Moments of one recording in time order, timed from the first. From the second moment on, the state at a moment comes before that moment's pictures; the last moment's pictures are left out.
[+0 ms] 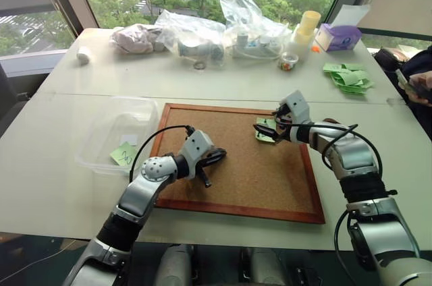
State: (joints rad) left arm -0.31 0.33 -0.30 -0.06 -0.14 0.32 -0.69; right arm -0.60 -0.51 0.07 0.27 0.23 0.56 0.65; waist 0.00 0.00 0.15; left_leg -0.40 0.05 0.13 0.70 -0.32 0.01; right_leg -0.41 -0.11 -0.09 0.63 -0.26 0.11
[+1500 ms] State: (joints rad) left arm -0.29 0.33 -0.29 -0.10 -0.14 0.40 -0.68; right arm -0.31 -0.67 -0.32 0.07 0.29 0.74 0.53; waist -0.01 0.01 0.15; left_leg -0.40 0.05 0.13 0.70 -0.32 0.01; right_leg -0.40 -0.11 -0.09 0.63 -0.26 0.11
